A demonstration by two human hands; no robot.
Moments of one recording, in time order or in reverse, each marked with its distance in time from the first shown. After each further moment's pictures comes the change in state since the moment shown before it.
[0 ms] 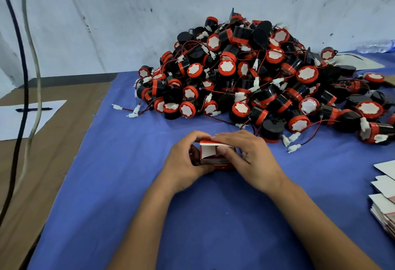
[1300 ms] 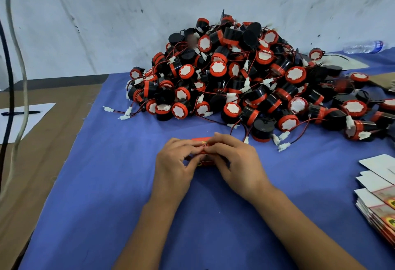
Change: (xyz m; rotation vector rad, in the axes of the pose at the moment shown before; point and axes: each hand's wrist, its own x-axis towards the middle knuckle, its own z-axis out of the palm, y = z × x) left_hand -0.012 -0.002 0.017 0.322 0.385 0.306; right_hand -0.010 -0.005 0.015 -0.134 0.138 -0.107
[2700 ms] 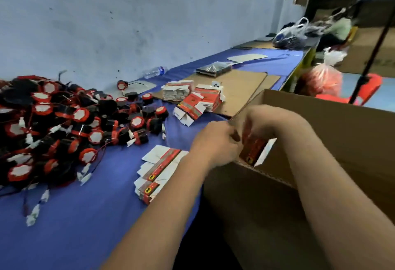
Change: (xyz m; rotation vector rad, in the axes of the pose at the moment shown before) left_hand 0.001 0.459 0.207 -0.307 -0.914 0.526; right_hand -0.181 -0.033 -0.479 -0.638 -0.331 1.382
